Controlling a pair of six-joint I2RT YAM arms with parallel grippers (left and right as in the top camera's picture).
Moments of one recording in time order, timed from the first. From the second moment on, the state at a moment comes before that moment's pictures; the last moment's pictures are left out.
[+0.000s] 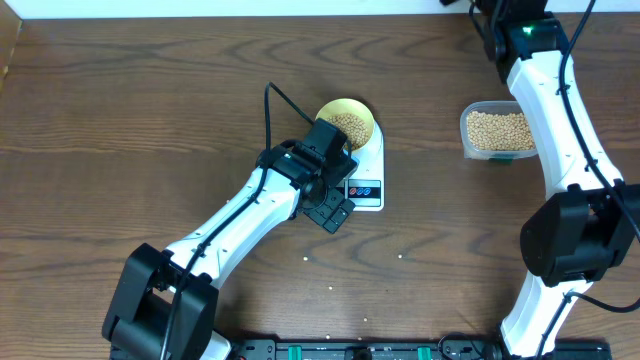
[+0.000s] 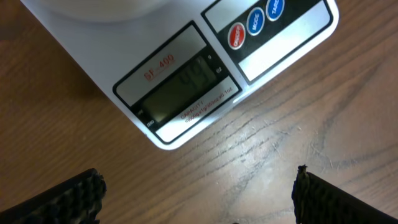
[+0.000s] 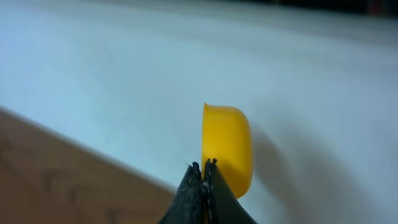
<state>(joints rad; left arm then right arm) -0.57 1.65 1.12 -0.82 0.07 0.13 0.13 2.02 1.94 -0.06 -0.31 -0.11</state>
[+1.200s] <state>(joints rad) -0.57 1.65 1.12 -0.82 0.04 0.13 0.11 2.02 1.94 -0.14 -0.32 -0.18</state>
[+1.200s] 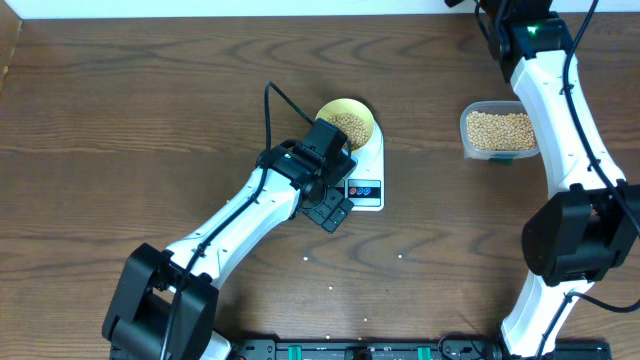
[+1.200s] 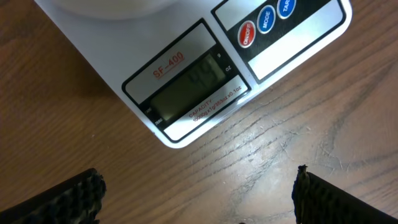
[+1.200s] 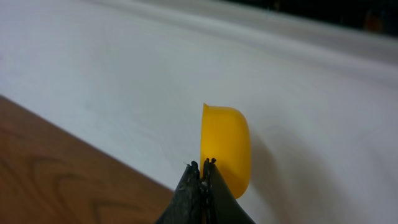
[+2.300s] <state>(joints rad) -0.10 1.66 1.42 -0.80 0.30 -0.07 0.11 2.02 1.94 -0.33 -0.37 -0.14</state>
